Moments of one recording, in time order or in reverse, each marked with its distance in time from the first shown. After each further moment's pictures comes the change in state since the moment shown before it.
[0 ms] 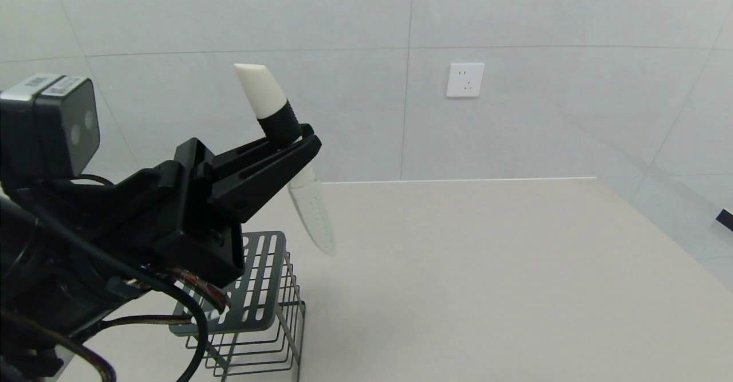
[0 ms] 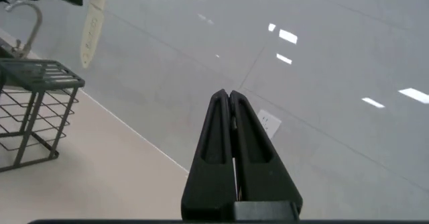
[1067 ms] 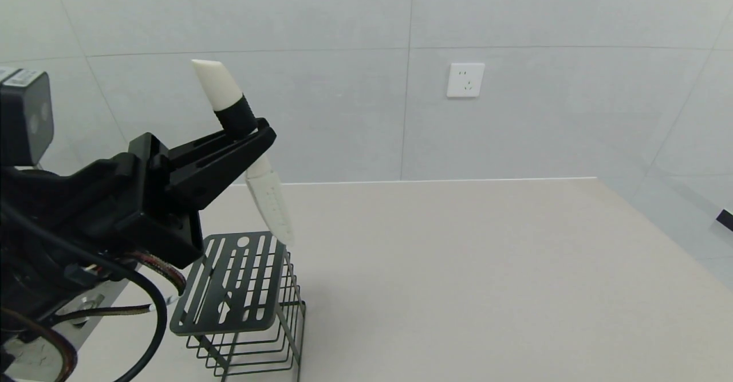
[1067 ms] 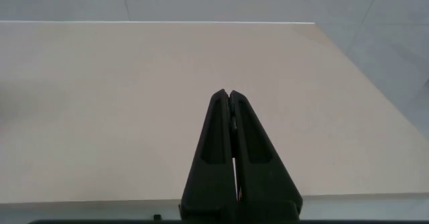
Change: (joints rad) left arm 0.123 -0.101 0.010 0.144 -0.005 0.035; right arm 0.000 -0.139 0.005 0.660 -0.581 0.220
